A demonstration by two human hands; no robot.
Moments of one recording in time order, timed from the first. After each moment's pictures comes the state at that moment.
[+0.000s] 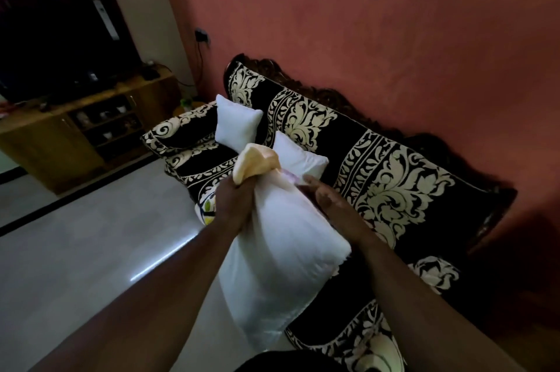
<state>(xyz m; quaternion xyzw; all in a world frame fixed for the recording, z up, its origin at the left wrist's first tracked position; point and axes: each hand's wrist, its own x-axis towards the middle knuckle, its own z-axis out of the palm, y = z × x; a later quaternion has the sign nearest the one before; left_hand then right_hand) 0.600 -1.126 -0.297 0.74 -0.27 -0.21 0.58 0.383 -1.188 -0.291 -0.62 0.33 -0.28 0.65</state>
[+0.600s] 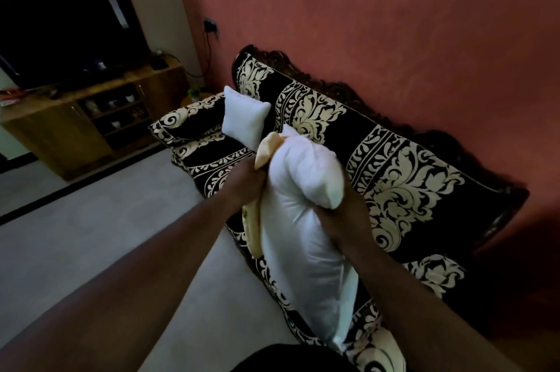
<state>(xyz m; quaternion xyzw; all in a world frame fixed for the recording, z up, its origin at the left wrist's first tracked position) 0.623 -1.133 -0.275 0.74 -0.45 -0.27 0.42 0.400 -1.163 -0.282 -0.77 0.42 -0.36 0.32</state>
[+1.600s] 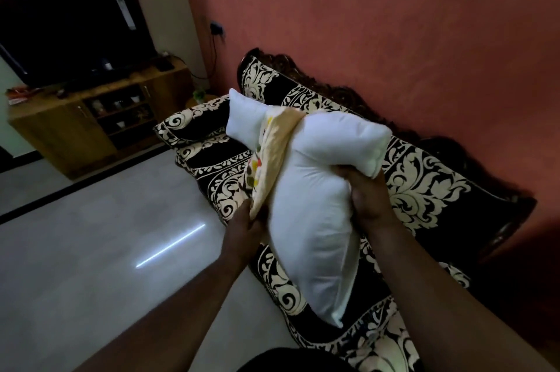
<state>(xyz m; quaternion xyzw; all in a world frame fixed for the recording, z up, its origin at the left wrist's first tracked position) 0.596 -1.066 -0.356 0.74 -0.36 -0.25 0.51 0.399 -1.194 -0.247 -0.56 0.35 -0.47 0.59</state>
